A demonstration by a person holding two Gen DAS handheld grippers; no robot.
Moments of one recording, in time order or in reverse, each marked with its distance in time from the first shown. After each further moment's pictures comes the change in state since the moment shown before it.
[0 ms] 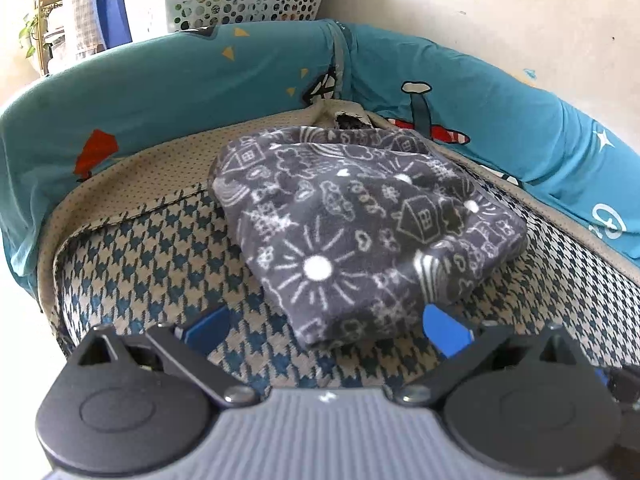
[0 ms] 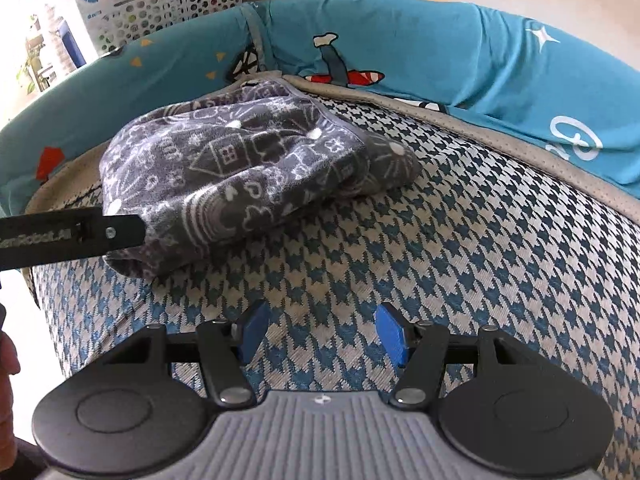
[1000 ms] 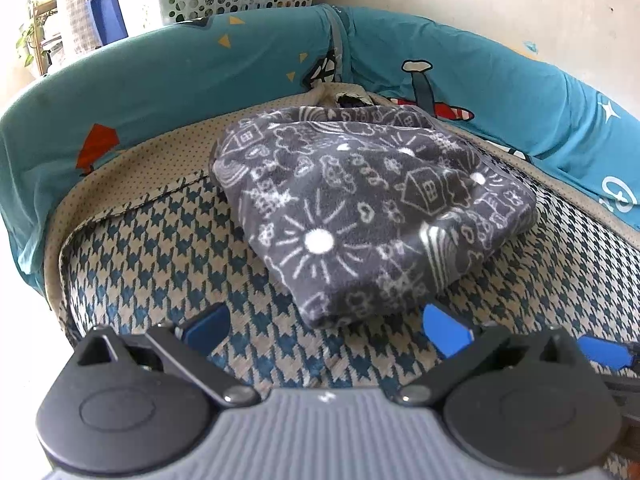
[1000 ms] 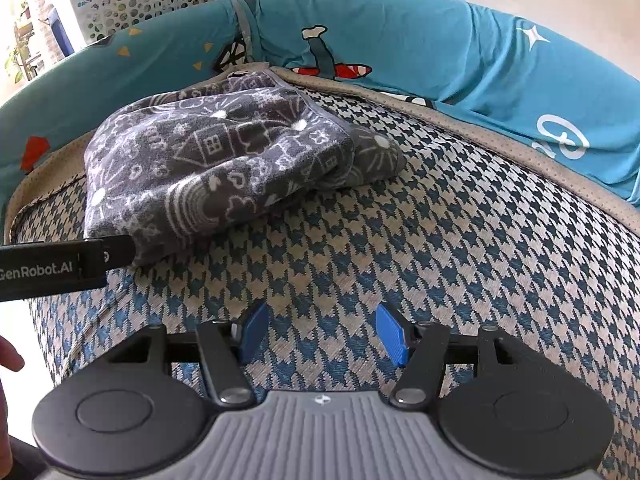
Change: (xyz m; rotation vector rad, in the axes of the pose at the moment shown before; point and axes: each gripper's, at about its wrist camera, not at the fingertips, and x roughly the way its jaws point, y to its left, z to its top) left arm 0.005 -0.006 -0.008 0.048 0.033 0.030; right arm -0.001 0.000 -0.002 -0.013 0.026 -0.048
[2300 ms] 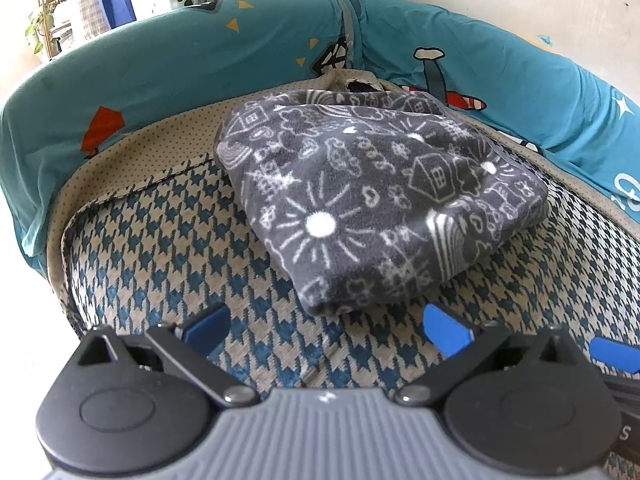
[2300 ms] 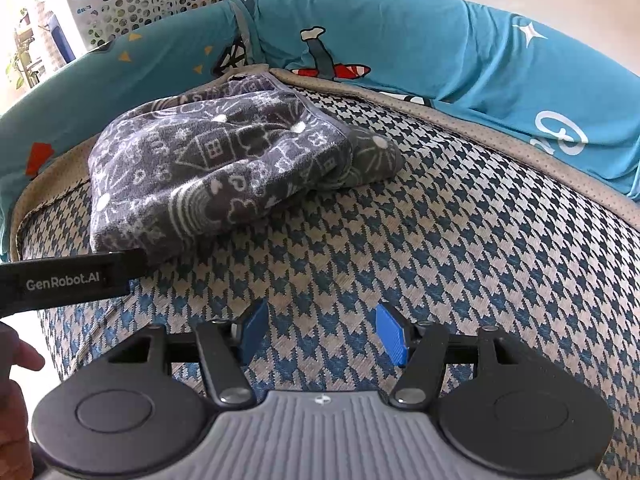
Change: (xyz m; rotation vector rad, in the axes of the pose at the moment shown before) left arm 0.007 -0.005 -0.003 -0.025 0.043 0.030; right arm -0.006 -0.003 0.001 0.017 0.005 0.011
